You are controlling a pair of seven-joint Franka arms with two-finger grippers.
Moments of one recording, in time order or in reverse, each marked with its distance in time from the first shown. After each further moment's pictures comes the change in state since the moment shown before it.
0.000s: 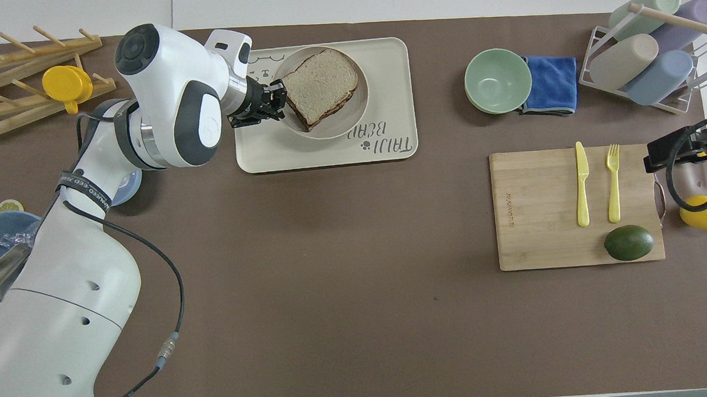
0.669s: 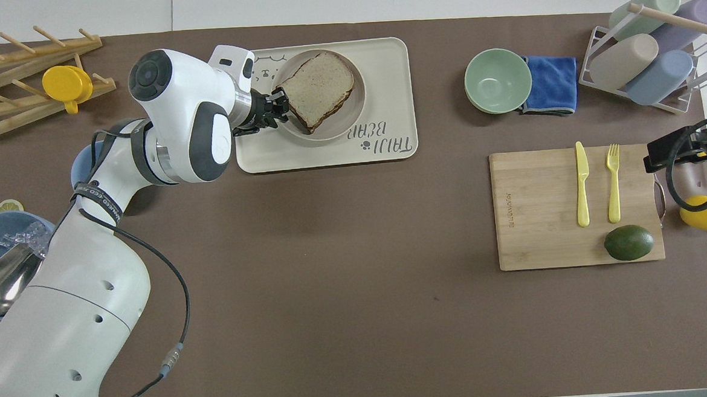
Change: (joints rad) left arm -0.012 -0.014 0.000 -0.108 0.006 0.137 0.000; right arm 0.000 0.000 0.000 0.000 0.000 0.000 0.000
